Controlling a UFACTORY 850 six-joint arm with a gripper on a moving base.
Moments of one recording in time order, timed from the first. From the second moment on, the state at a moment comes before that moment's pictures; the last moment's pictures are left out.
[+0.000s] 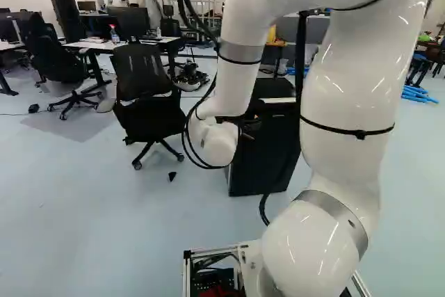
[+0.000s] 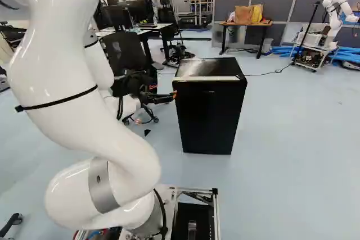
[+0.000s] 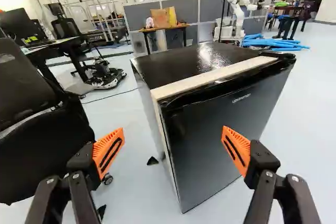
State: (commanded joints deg) arm 28.2 -14.5 -21.2 55.5 72.2 0.0
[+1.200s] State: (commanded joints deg) arm 31.2 -30.7 -33.7 72.2 81.0 0.0
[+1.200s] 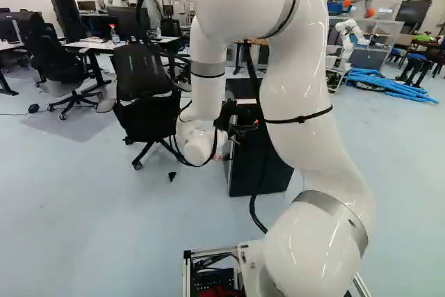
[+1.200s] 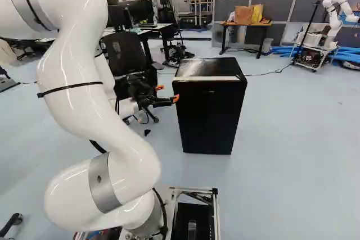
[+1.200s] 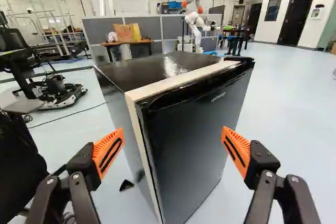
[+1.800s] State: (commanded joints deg) arm 31.3 -33.8 -39.3 75.3 81.2 0.0
